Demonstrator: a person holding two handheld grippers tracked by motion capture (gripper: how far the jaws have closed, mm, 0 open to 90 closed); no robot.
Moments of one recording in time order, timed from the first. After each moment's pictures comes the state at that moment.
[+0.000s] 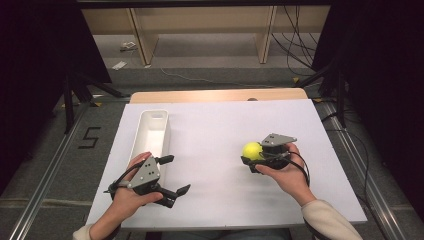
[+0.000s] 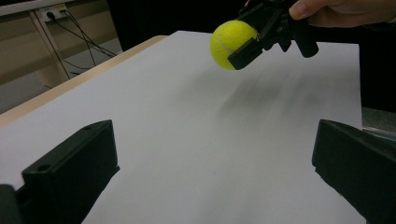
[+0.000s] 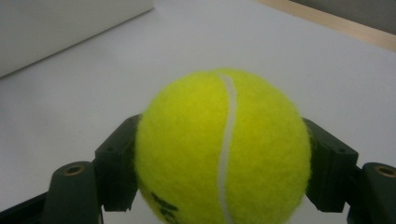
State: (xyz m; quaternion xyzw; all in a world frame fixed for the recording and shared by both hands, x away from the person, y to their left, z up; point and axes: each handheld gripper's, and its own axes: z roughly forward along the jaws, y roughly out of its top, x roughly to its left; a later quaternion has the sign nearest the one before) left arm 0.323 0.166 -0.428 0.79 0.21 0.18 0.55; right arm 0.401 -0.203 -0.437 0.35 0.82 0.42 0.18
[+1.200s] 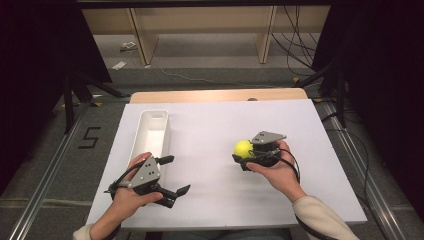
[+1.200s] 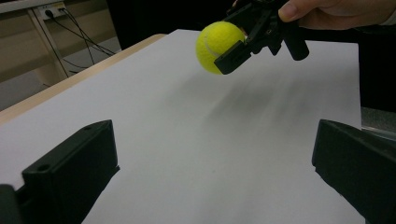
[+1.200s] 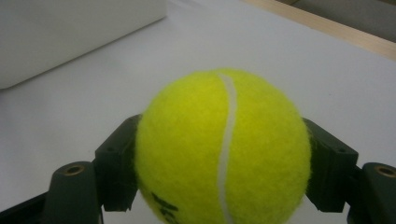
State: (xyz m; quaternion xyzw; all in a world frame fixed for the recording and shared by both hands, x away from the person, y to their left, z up) left arm 0.323 0.166 -0.429 0.79 0.21 0.18 0.55; right arm 0.409 -0.179 -0.436 0.33 0.82 0.43 0.18
